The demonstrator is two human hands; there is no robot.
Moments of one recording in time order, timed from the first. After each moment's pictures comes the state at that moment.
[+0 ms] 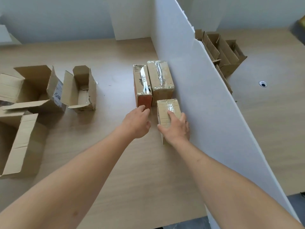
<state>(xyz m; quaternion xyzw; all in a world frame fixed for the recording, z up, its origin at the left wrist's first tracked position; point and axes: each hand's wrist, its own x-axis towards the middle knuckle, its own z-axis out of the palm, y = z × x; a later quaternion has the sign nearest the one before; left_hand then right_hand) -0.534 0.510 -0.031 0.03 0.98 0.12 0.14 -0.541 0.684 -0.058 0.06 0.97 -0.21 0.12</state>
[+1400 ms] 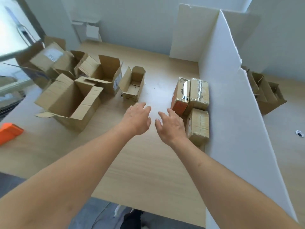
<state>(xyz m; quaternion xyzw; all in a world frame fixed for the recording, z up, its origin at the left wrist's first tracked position) -0.393 0.448 0.046 -0.13 0.99 0.08 0.04 -0.451 0.596 0.025 -0.29 0.94 -0.16 0.08</state>
